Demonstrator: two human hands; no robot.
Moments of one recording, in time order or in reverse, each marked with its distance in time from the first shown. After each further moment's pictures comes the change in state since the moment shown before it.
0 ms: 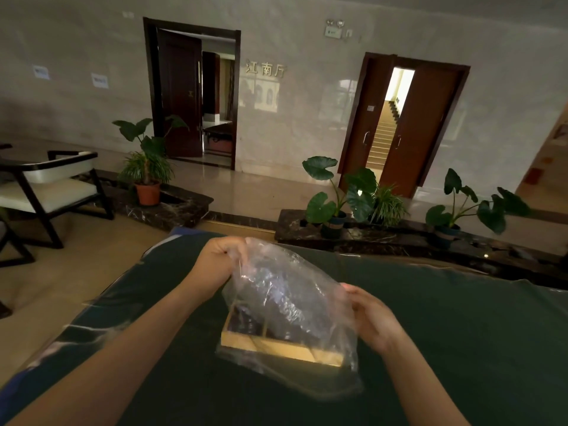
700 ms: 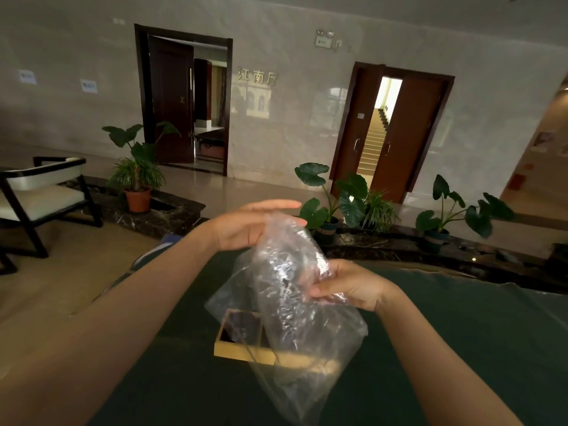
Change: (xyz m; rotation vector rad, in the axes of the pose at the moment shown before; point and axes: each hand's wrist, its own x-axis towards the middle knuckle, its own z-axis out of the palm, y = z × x) left_hand 0.092 0.022 -0.003 -0.296 -0.571 -0.255; right_hand -0.005 -0.085 0.056 -0.540 -0.633 -0.075
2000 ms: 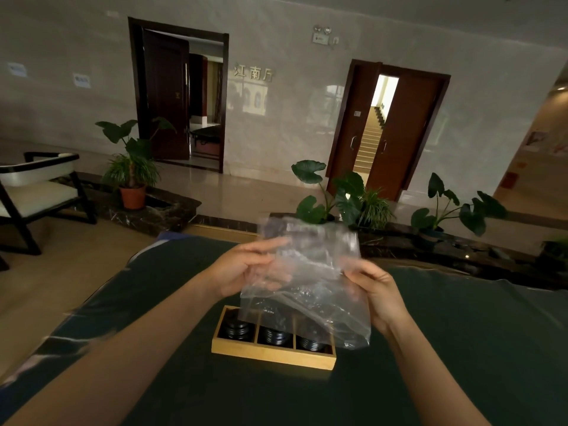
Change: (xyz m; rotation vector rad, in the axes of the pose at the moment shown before) left_hand -0.028 -0.064 0.026 -0.263 0.224 -0.094; right_hand -0.030 0.041 0.001 0.375 0.709 -0.294
